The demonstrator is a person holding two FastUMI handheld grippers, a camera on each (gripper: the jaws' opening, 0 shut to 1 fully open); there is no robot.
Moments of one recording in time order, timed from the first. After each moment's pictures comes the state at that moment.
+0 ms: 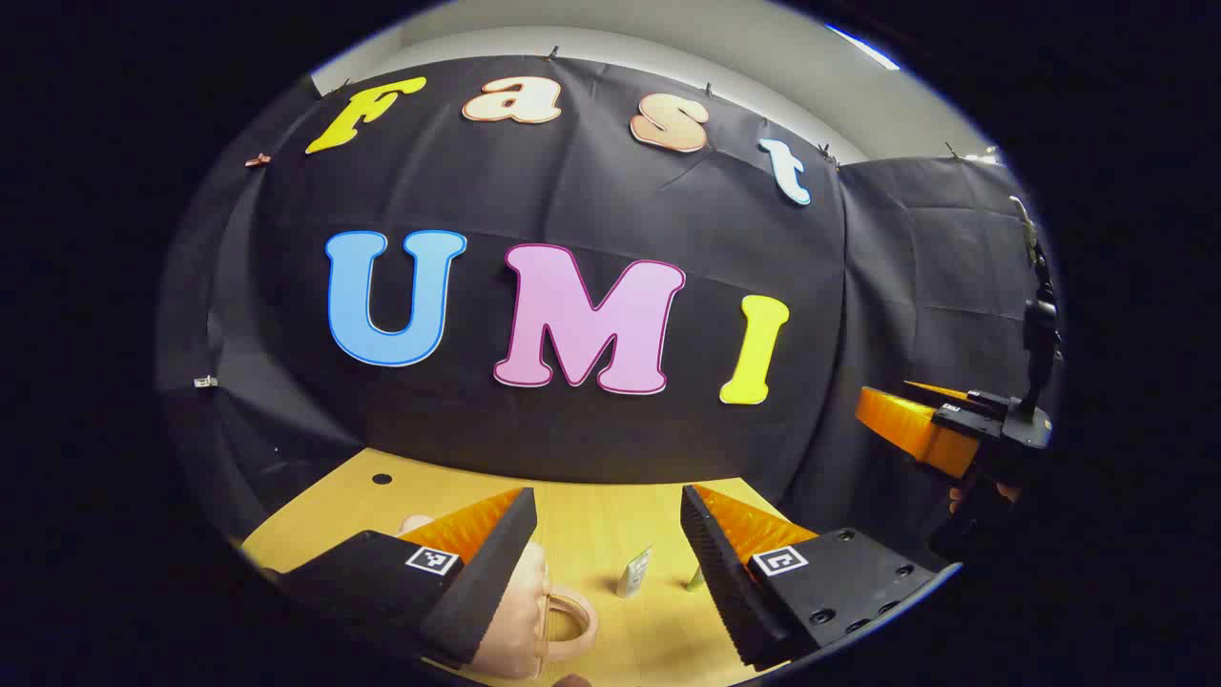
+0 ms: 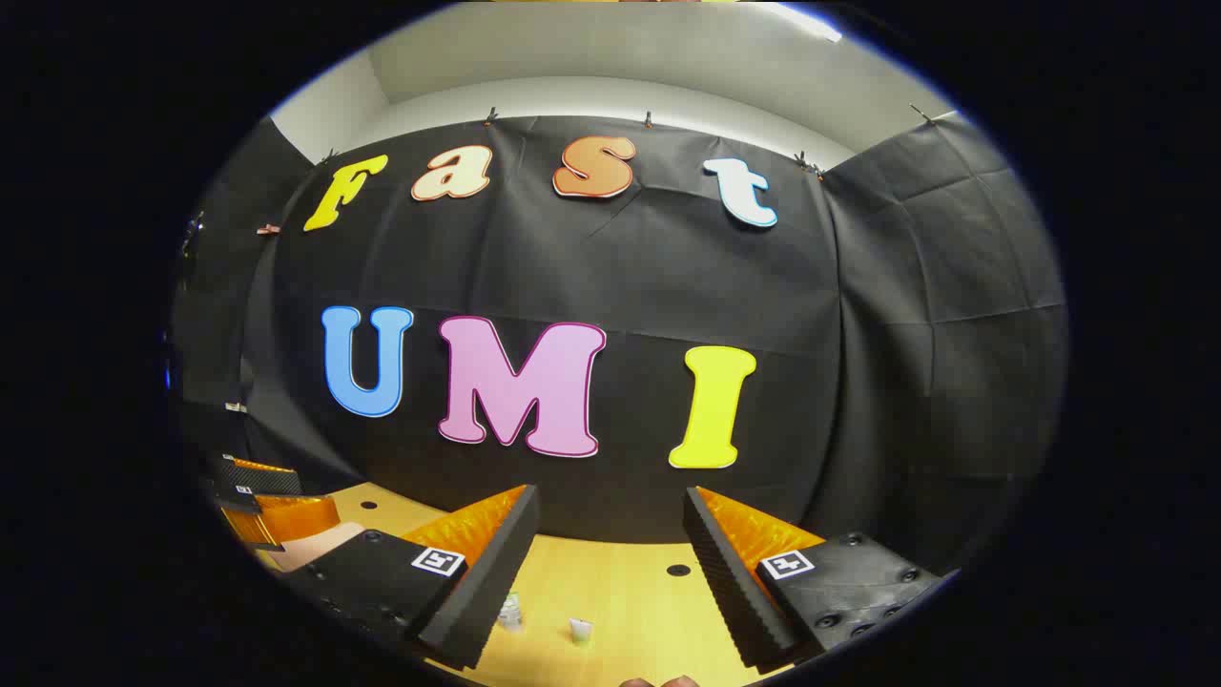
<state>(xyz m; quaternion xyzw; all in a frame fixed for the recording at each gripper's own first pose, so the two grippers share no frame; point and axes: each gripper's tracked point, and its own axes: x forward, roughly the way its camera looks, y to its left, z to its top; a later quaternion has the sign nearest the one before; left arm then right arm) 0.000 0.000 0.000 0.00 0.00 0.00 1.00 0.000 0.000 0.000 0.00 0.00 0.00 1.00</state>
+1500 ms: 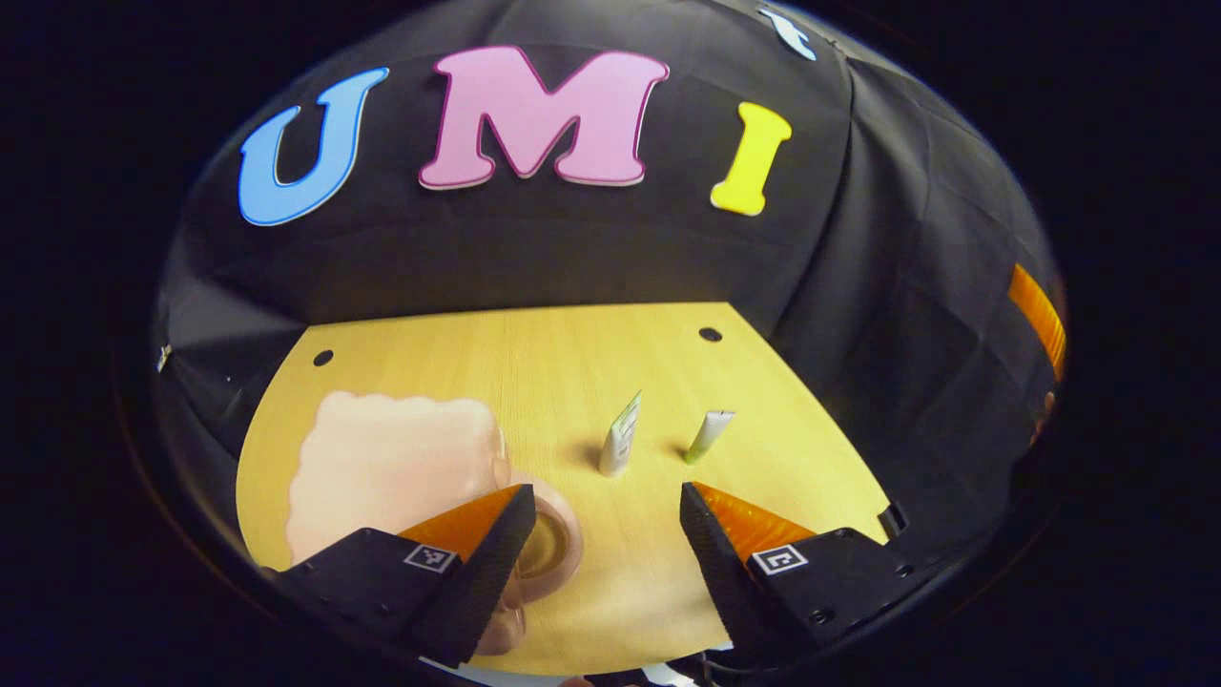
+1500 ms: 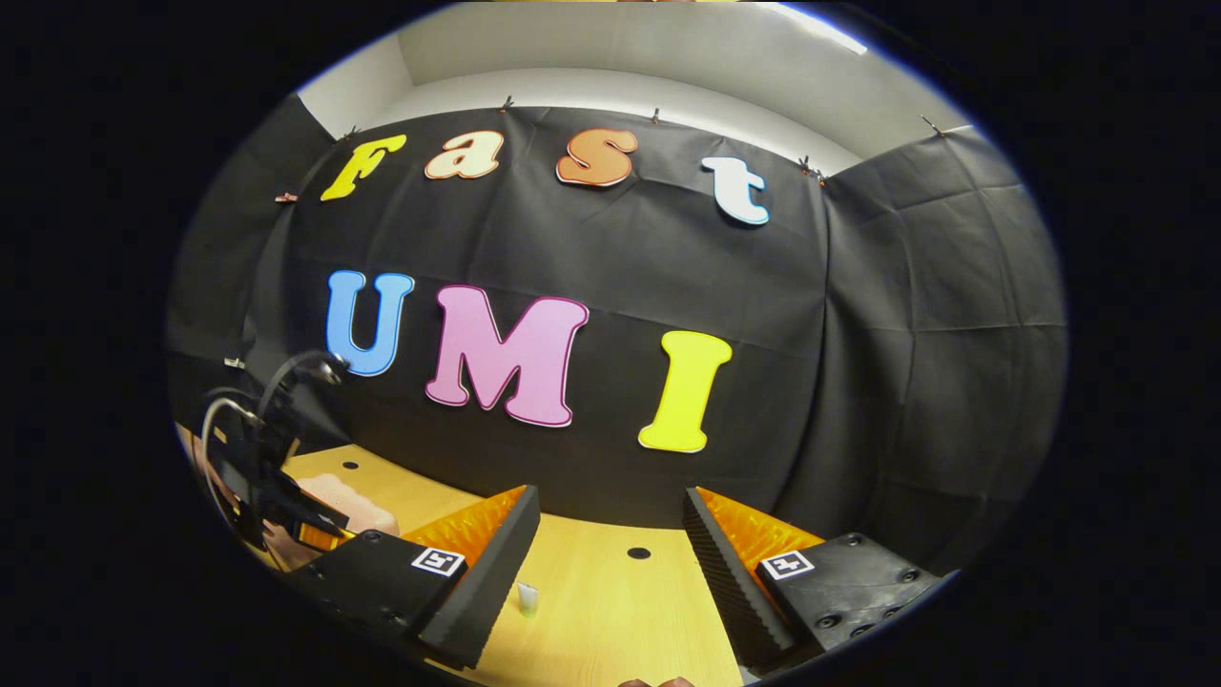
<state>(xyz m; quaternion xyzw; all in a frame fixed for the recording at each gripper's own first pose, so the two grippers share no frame) 0.064 -0.002 -0.180 0.03 0.33 -0.04 0.94 -0.043 -0.055 -0.034 -0.04 0.02 -0.01 1.00</state>
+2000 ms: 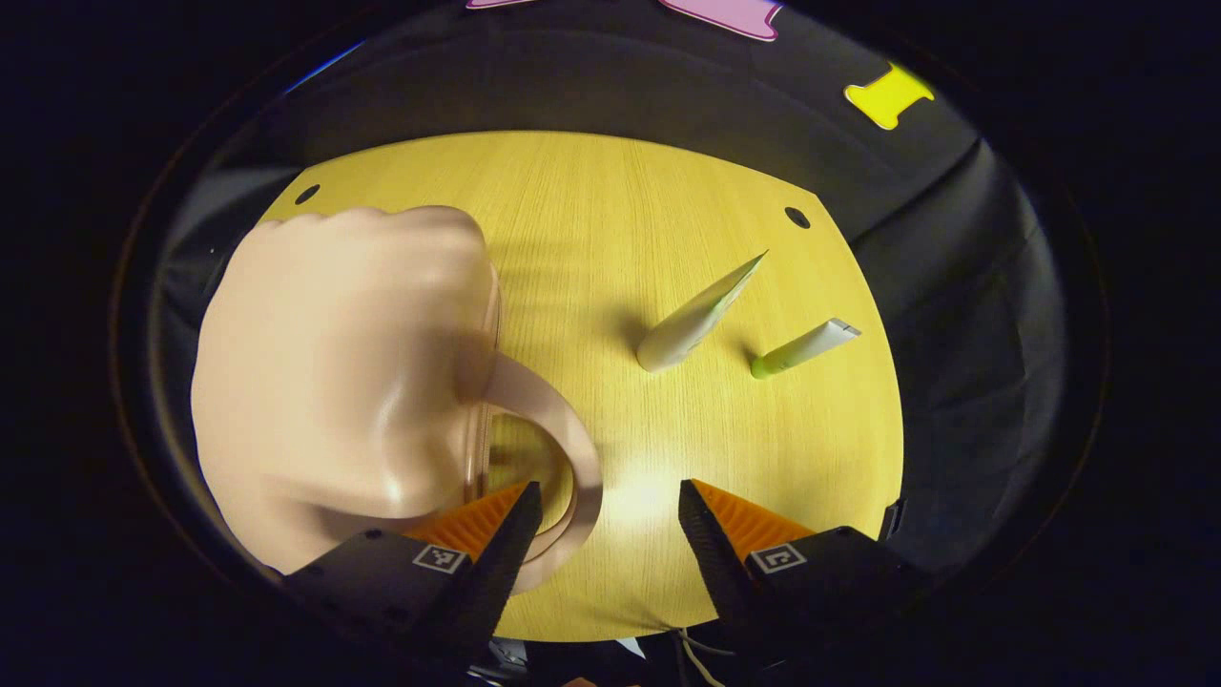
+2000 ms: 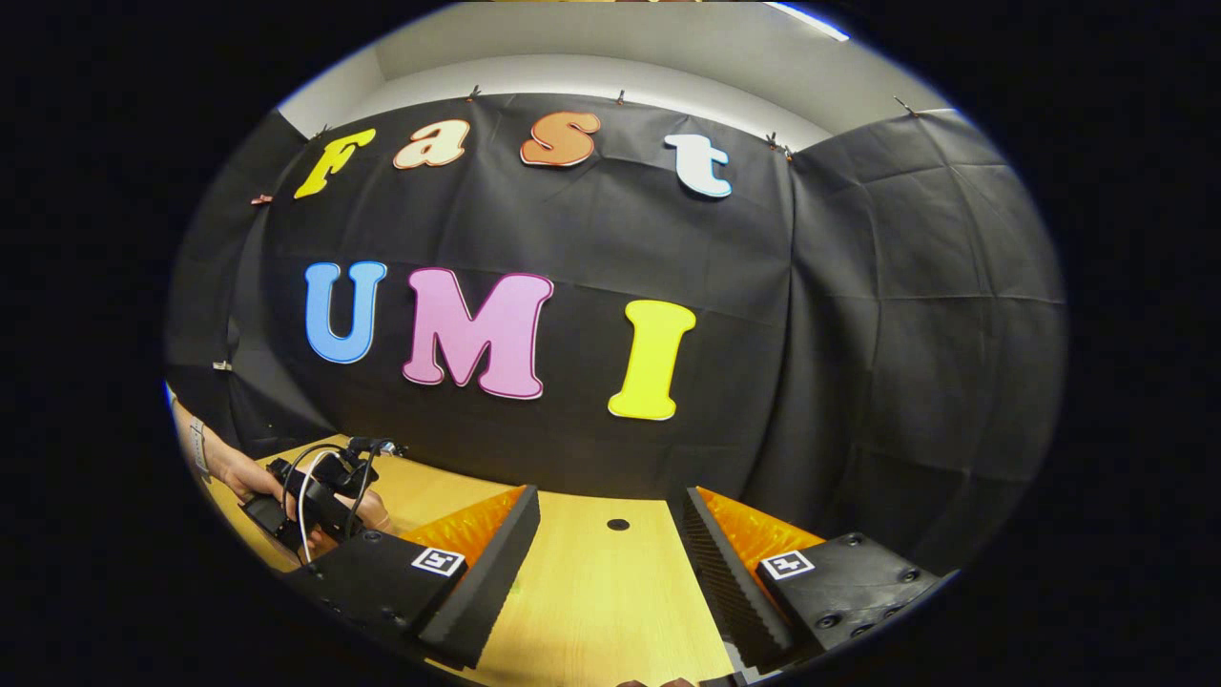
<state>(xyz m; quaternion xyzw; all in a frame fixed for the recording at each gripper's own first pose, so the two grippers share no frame) 0.089 0.014 -0.287 -0.07 0.52 0.02 0.85 -0.073 -0.094 -0.052 -0.02 0.06 -0.05 1.00</state>
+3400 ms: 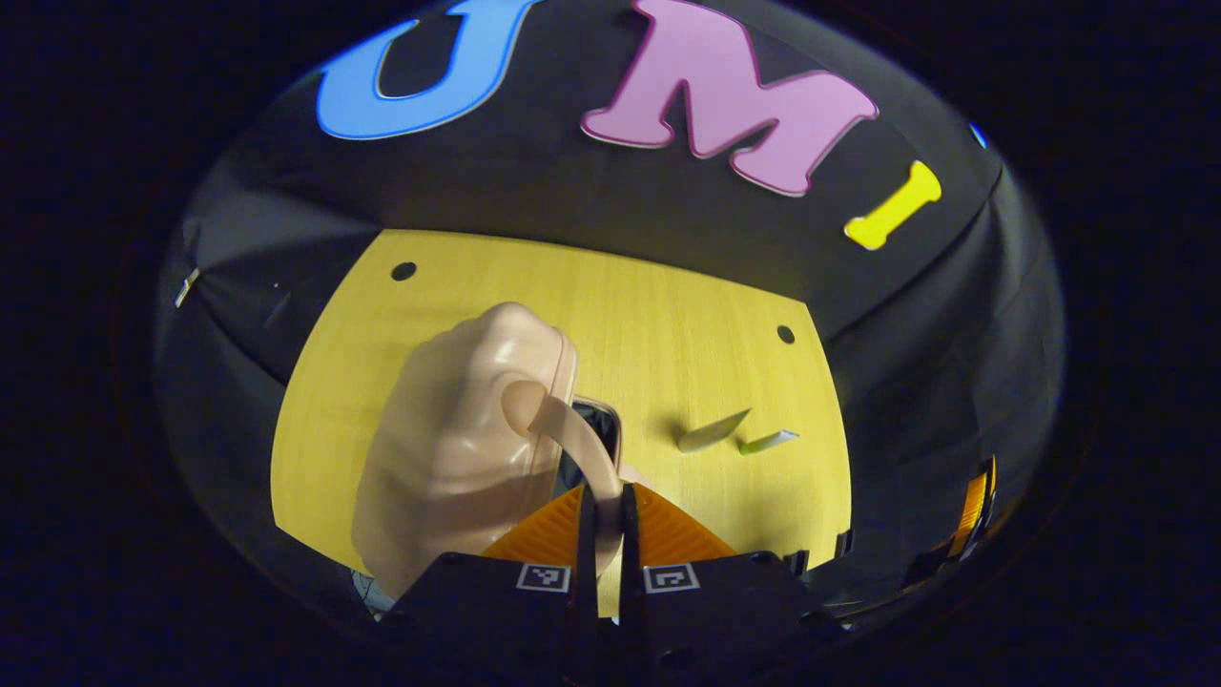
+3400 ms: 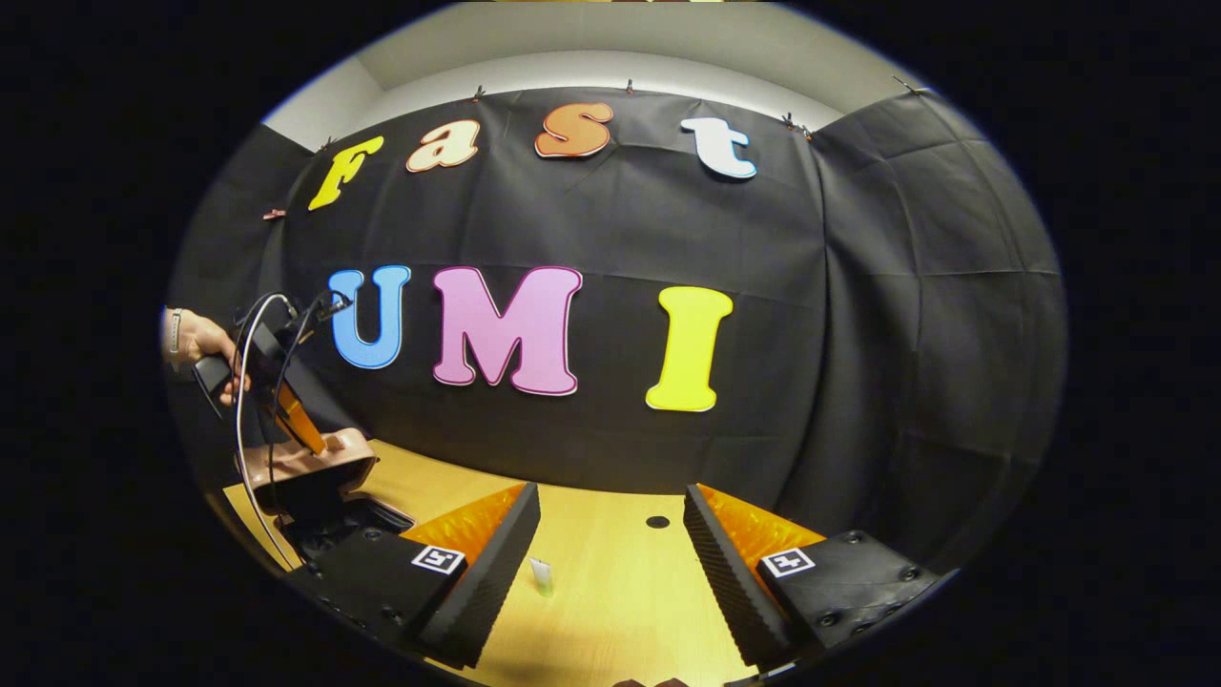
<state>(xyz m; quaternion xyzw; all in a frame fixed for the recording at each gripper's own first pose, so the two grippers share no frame) 0.052 0.155 -0.057 -0.12 0.41 0.07 0.90 -0.038 -0.061 -0.064 0.01 0.07 0.03 1.00</state>
